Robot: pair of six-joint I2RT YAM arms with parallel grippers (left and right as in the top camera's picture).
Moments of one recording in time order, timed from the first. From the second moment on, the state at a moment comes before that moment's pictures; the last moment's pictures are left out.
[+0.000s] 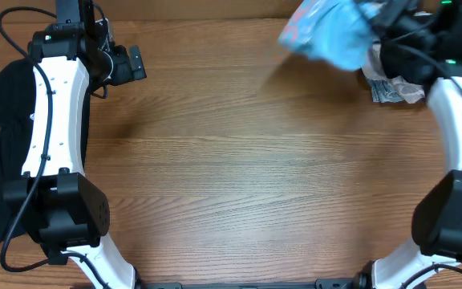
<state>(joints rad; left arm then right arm) 0.09 1.95 1.93 -1.13 0.12 -0.20 -0.23 1.85 1.61 0.01 -0.92 0.88</state>
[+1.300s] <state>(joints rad) 0.09 1.95 1.93 -1.09 0.10 -0.20 -0.59 2.16 1.64 -0.34 -0.70 0.74</state>
